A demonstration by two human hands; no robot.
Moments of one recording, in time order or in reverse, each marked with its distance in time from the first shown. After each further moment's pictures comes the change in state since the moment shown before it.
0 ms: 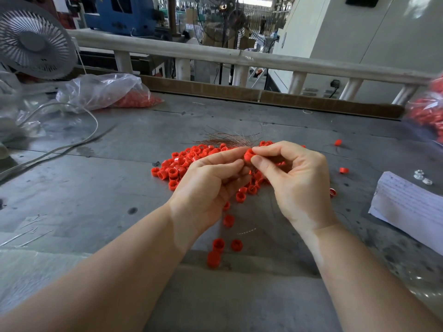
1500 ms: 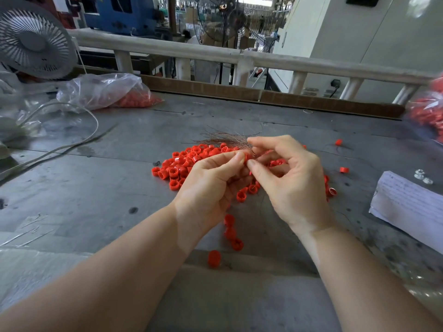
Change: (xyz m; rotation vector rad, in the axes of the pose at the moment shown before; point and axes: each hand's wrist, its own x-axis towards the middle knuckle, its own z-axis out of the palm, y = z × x) left_hand 0.002 -0.006 0.003 -0.035 -0.029 0.046; right_hand -0.002 -0.008 -0.001 -0.061 -0.076 -0.028
